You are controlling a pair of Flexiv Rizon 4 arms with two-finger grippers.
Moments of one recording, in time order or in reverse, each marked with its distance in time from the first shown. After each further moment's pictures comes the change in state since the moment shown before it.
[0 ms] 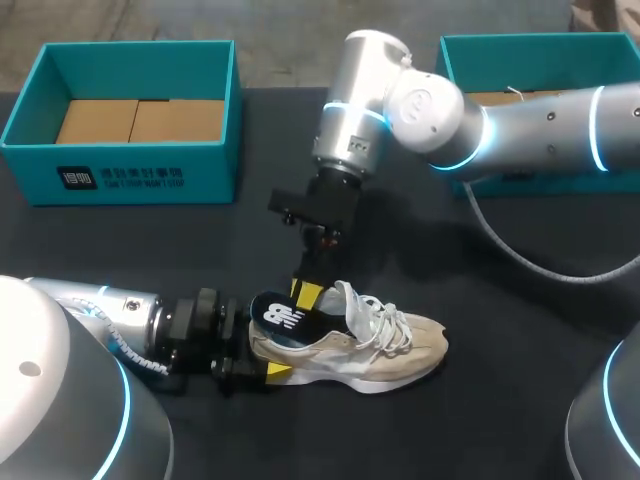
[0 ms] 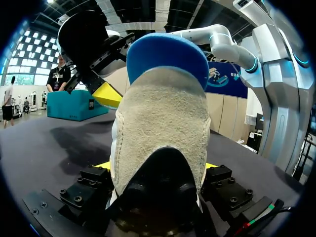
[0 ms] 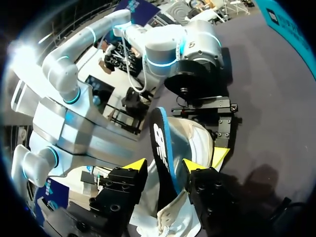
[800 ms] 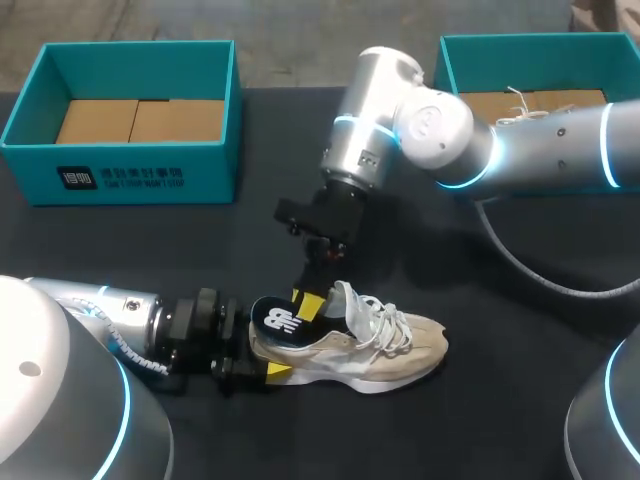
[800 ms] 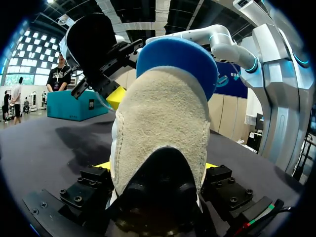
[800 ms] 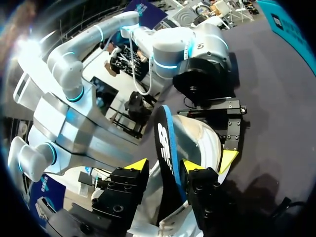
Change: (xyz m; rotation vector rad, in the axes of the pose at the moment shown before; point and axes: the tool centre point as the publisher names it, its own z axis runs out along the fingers) left arm 0.000 0.000 0.000 0.000 0.000 0.000; right arm 0.003 -0.005 0.015 -0.060 0.012 -0.026
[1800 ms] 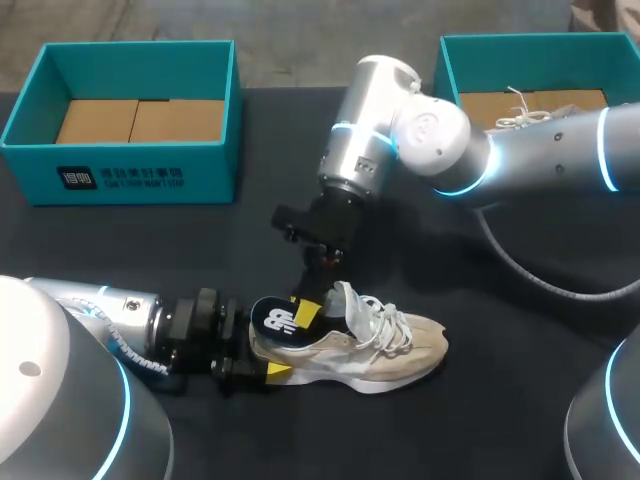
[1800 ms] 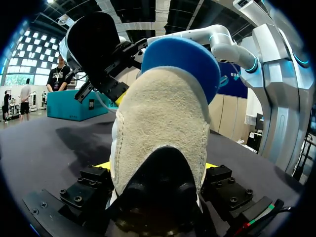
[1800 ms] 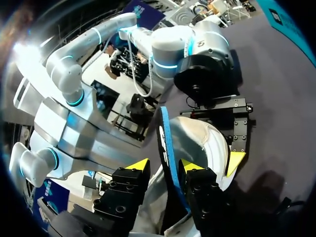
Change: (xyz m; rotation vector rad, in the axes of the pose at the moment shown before) left arm 0.000 0.000 0.000 0.000 0.000 0.000; right arm 0.005 0.002 0.011 -0.009 0.027 0.033
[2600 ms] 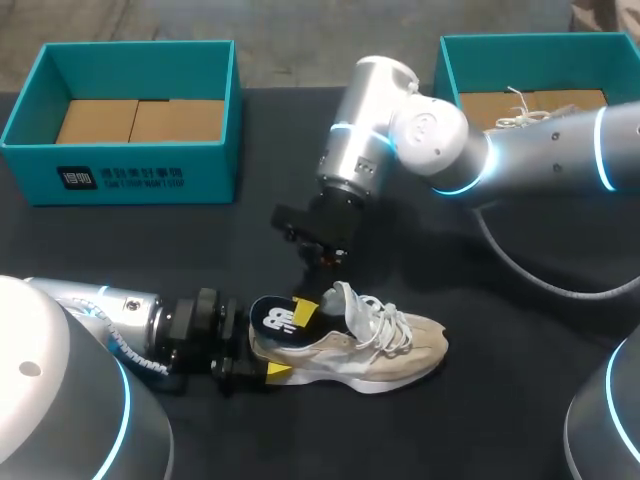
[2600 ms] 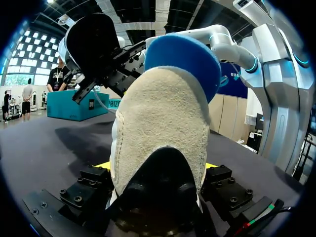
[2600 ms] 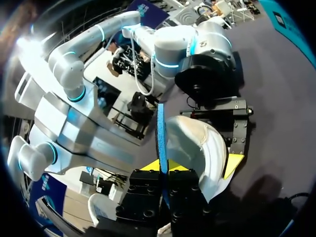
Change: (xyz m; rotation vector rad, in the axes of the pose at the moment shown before) left arm 0.000 0.000 0.000 0.000 0.000 0.000; right arm -0.002 0.002 -0.002 0.011 -0.003 -0.061
